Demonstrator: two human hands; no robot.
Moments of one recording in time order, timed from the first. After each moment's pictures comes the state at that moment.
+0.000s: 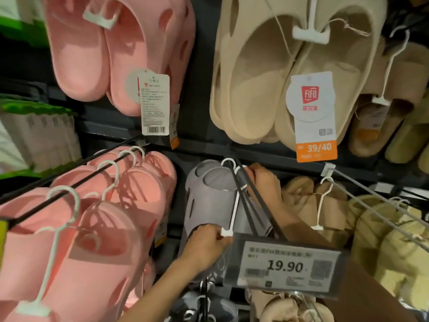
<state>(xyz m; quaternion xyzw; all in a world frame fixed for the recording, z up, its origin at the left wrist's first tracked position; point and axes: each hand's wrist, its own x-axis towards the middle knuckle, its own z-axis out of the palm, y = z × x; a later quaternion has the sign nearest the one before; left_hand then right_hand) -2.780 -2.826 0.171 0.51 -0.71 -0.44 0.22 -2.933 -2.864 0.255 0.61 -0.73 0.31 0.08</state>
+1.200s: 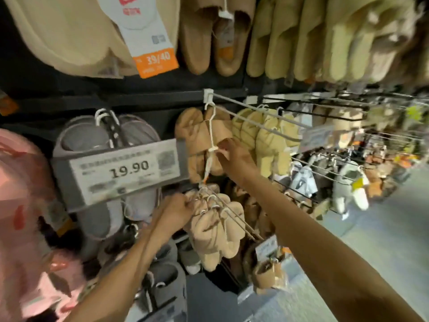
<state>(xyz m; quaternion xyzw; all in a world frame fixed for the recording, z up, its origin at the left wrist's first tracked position) -2.864 -2.746 0.146 0.37 -0.88 -0.26 0.10 -3.026 -2.686 0.200 0.50 -0.79 0.33 0.12</state>
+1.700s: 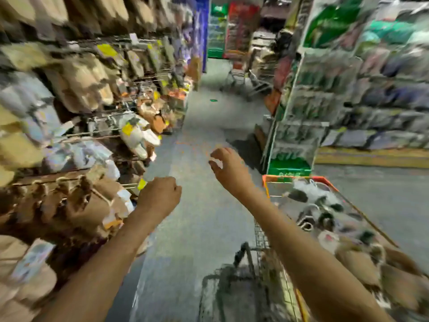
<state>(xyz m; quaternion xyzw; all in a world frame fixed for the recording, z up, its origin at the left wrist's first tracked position) -3.033 -2.355 0.117 -0.11 -0.98 -0.17 0.03 -3.027 -2.174 0.135 0.02 -0.93 0.29 0.22</state>
